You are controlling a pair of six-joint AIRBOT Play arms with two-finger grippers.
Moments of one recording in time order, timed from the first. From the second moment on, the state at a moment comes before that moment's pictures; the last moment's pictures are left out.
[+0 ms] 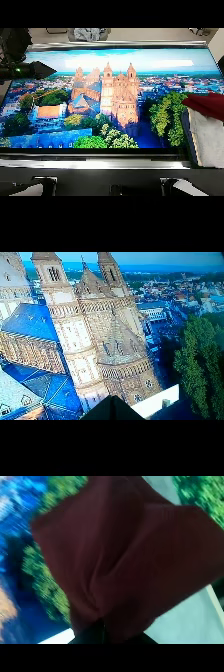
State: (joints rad) left arm 0.13 -1.34 1.58 0.74 -1.24 -1.19; right arm -1.03 -1.29 1.81 -1.14 1.80 1.33
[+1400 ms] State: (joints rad) left arm -0.02 -1.34 1.78 1.36 -1.19 -1.45; right arm -0.49 -1.11 1.62 -1.61 1.10 1.07
